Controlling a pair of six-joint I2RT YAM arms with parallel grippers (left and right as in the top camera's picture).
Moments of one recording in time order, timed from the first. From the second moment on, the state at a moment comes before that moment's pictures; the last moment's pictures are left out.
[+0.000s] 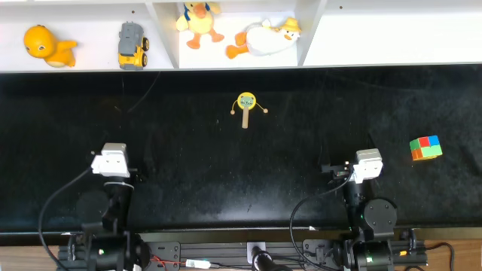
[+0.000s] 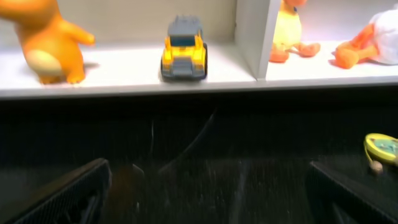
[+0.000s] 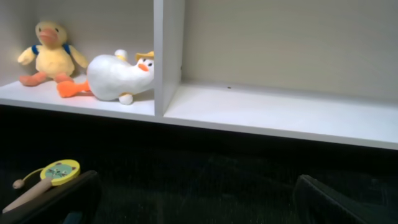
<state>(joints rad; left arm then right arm) 0.10 0.23 0.02 0.07 0.15 0.02 0.08 0.01 0.02 -0.02 -0.02 -0.05</state>
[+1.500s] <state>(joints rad) 0.03 0.02 0.01 -0.07 0.11 -0.02 0.09 0.22 0.12 -0.22 0.14 -0.14</state>
